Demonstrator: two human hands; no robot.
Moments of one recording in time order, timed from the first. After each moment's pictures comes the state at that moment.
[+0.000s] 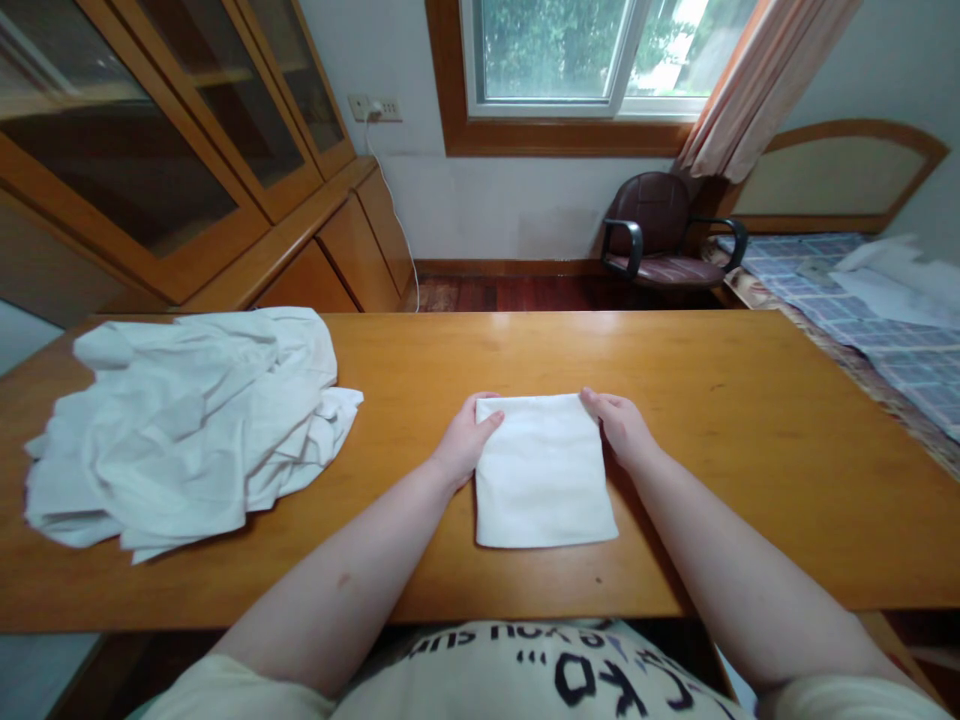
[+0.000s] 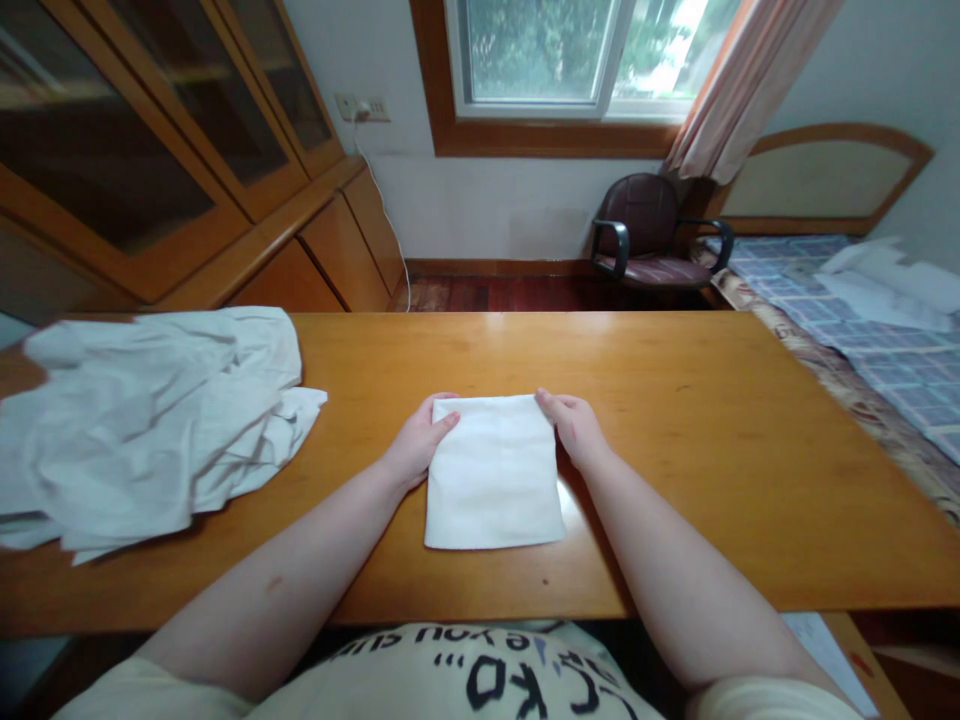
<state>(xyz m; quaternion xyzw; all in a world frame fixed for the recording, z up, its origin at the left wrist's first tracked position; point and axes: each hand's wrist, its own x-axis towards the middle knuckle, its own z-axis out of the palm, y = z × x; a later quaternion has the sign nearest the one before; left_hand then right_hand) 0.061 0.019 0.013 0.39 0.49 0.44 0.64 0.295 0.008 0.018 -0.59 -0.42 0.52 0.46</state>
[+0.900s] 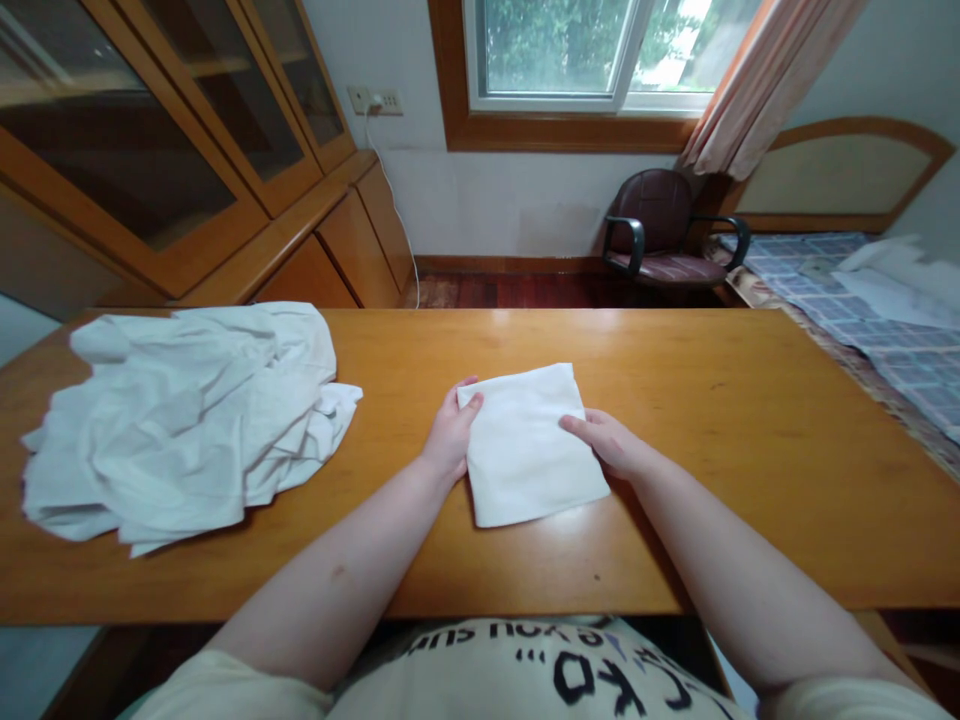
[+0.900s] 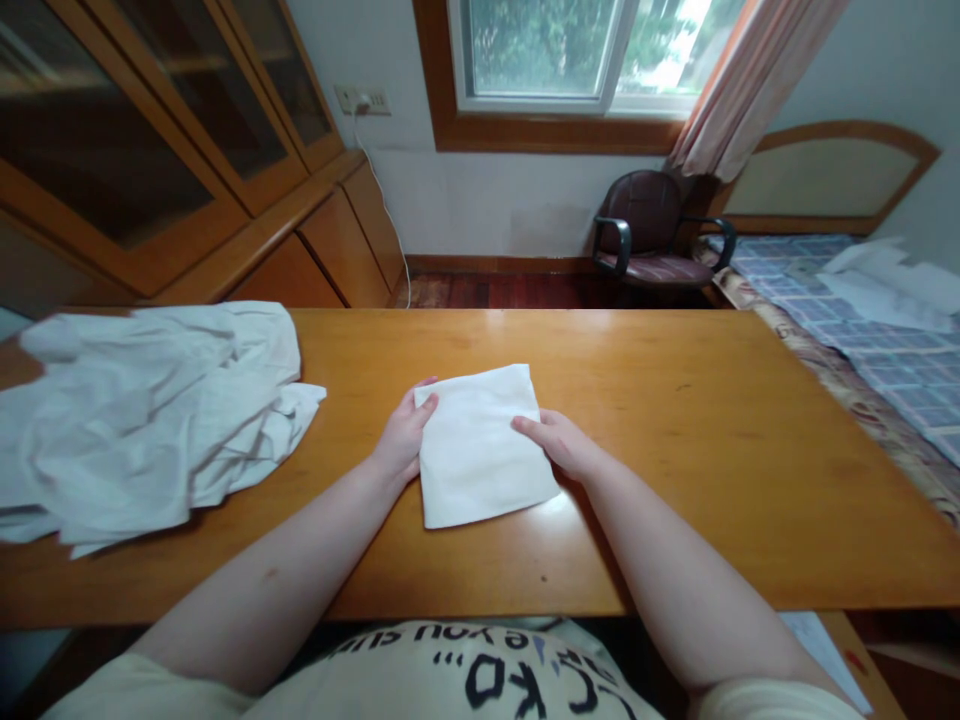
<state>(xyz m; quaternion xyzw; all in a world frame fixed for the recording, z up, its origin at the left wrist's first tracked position) 0.057 0.023 0.016 0.29 0.45 0.53 0.66 0.282 -0.007 0.020 -0.48 -0.39 0.71 0.35</state>
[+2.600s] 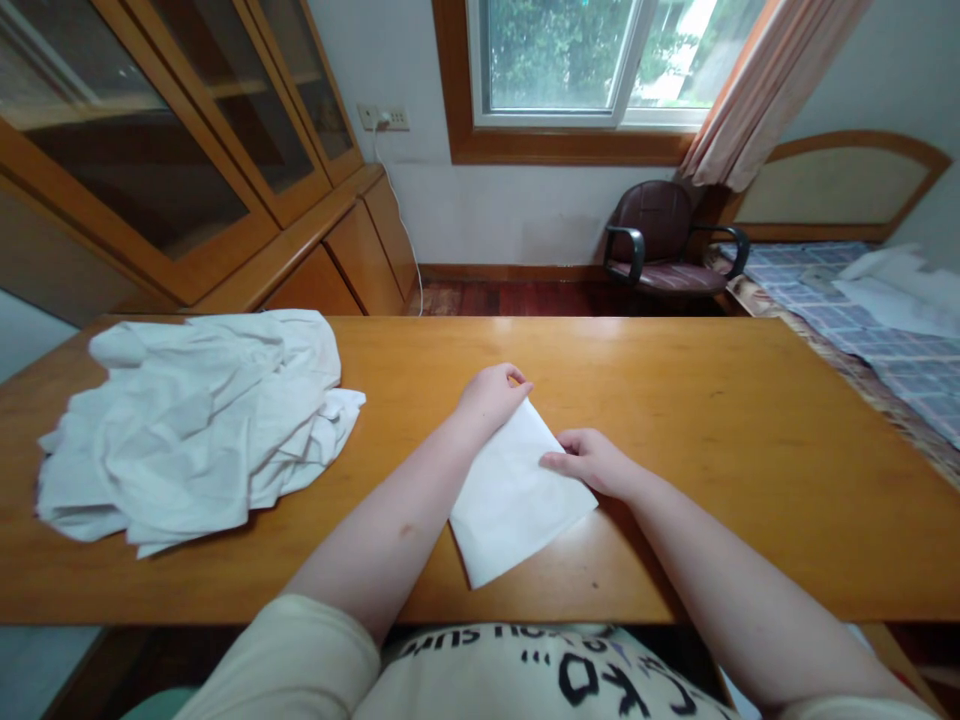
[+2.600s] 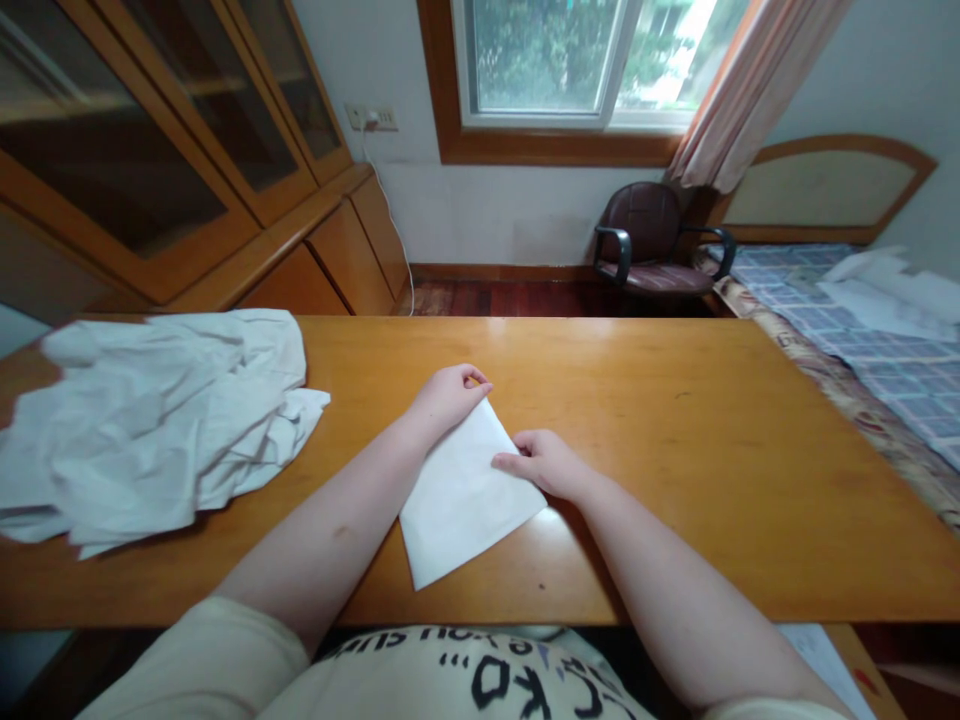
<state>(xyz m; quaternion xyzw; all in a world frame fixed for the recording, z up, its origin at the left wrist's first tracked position) 0.094 0.076 0.053 0.66 0.59 0.31 0.35 0.276 -0.016 0.025 -0.52 -0.61 0.56 0.21</state>
